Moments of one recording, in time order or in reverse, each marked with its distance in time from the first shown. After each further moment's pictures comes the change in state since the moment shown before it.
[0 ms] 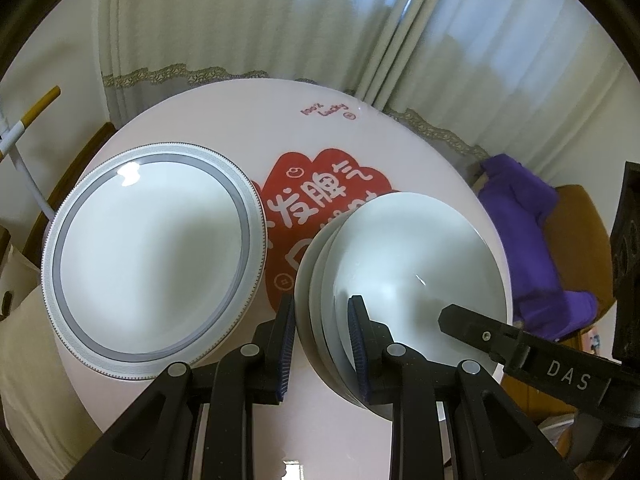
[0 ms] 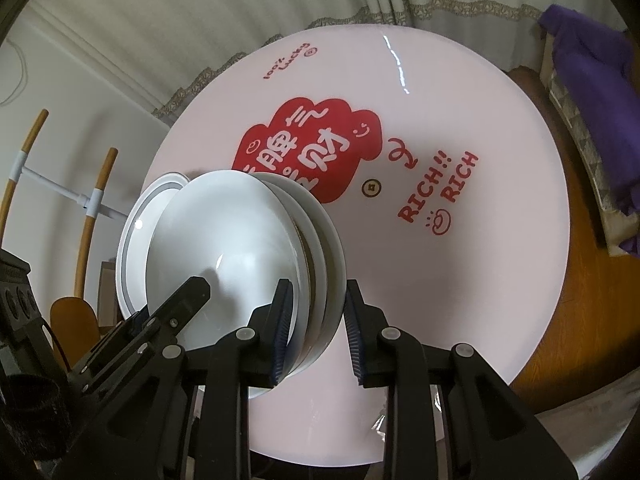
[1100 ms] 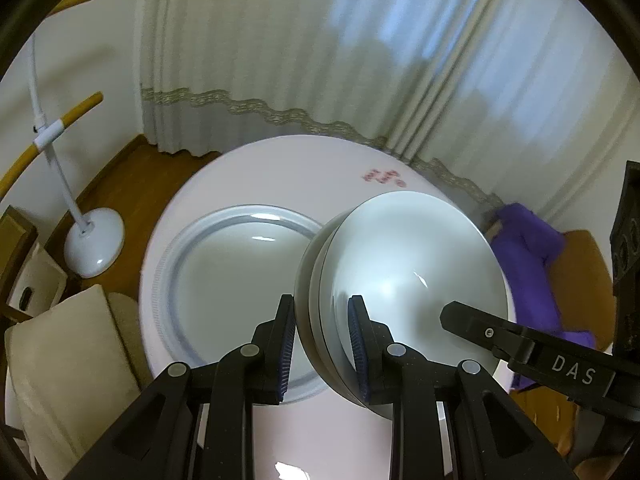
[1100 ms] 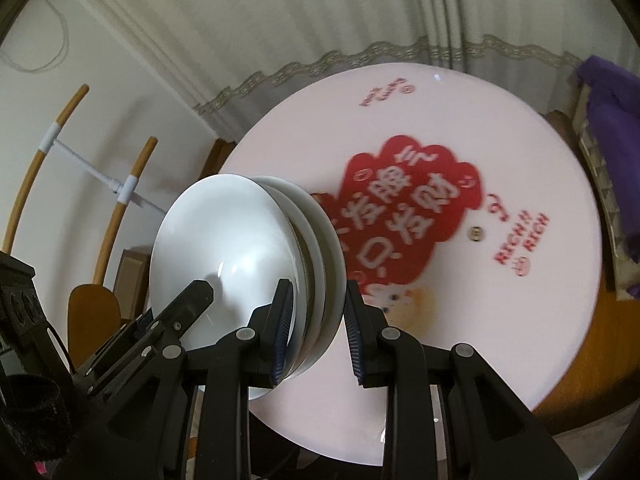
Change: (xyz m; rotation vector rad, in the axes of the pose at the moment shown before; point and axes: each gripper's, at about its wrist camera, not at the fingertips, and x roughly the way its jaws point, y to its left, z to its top) left arm -0.083 0.083 0.012 -0.093 -0.119 0.045; right arm -0.018 0.115 0.008 -0.136 -0.041 0.058
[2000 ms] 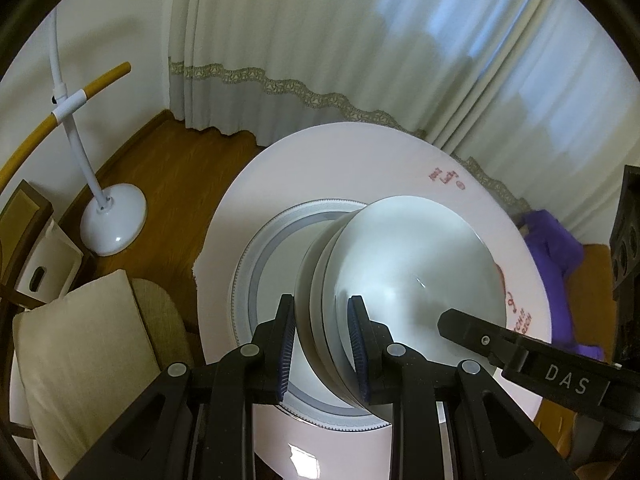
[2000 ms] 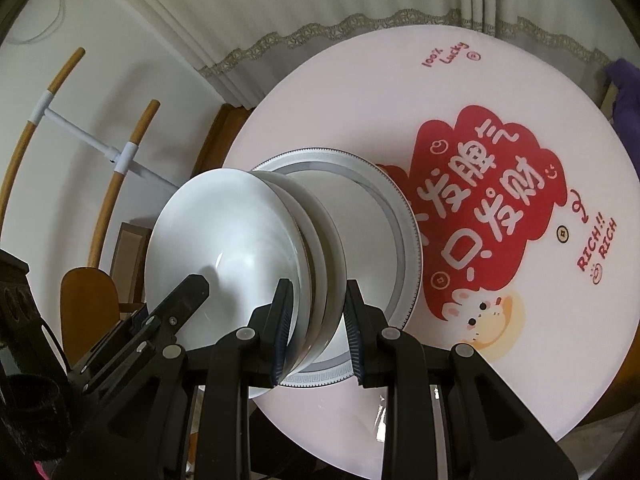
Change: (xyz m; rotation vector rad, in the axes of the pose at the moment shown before) left arm 0.031 0.065 0.036 -0.063 0.064 0.048; right arm 0.079 0.055 0.008 -0.025 0.118 -0.001
